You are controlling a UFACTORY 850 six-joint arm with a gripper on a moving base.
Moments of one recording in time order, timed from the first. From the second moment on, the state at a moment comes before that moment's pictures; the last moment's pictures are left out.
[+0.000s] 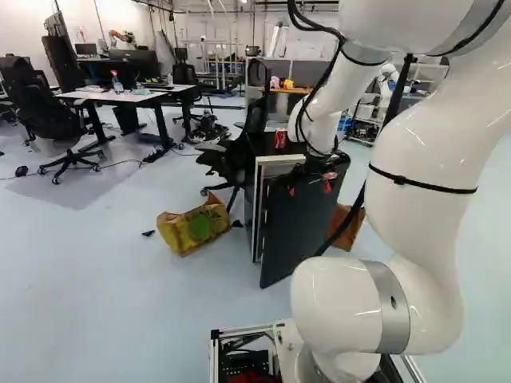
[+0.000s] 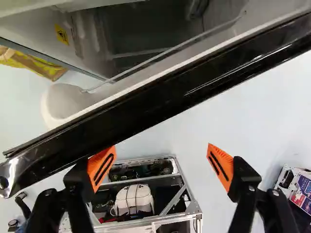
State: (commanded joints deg) arm -12.5 -12.1 -48.0 -8.7 -24.1 0.0
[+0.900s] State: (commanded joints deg) arm -9.7 -17.2 -54.3 -8.7 -19.6 0.0
